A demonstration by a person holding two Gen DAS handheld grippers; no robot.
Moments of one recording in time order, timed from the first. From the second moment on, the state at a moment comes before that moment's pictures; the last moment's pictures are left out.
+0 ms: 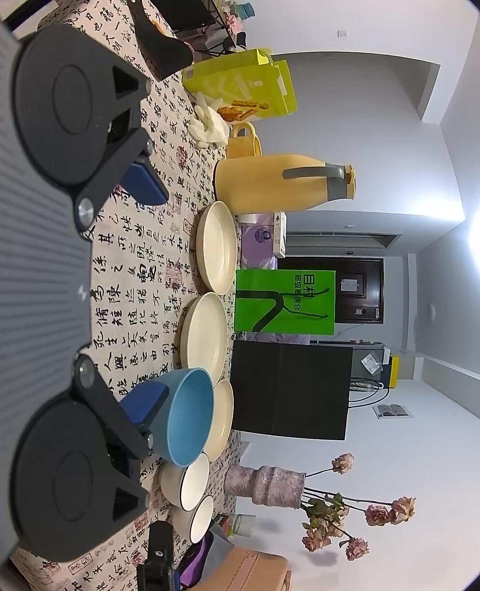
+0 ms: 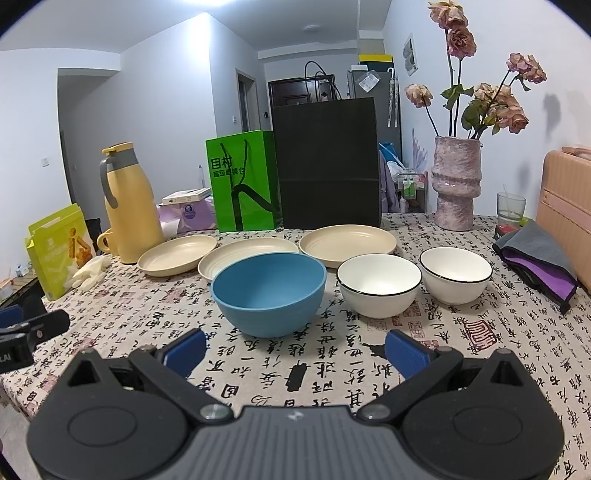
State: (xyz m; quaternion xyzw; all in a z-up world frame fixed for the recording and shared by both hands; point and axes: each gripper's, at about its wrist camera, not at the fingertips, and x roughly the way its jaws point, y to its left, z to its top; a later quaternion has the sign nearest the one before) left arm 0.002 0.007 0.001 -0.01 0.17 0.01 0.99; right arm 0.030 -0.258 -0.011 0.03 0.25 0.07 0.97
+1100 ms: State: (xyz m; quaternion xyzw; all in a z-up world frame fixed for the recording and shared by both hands) left arm 0.064 0.071 0.016 -0.07 0.17 0.08 0.98; right arm 0.116 -0.199 0.017 0.03 0.23 0.13 0.97
